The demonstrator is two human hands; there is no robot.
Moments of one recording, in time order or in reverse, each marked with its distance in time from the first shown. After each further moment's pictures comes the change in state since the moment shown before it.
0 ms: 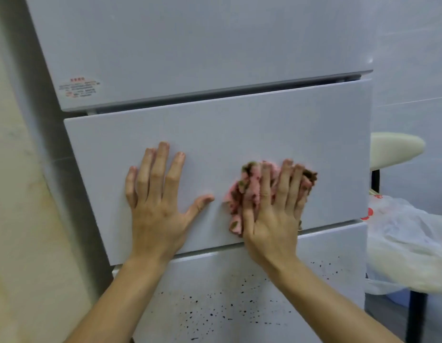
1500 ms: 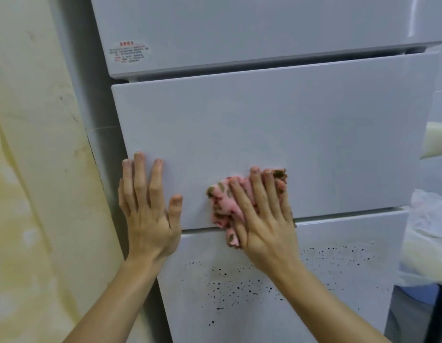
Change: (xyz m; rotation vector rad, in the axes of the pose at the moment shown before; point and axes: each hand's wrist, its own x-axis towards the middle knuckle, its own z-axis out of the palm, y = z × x) left_hand -0.071 -0.066 -0.012 -0.064 -0.056 -0.191; right_hand -0.049 -0.046 0.016 -0.028 -0.087 -0.347
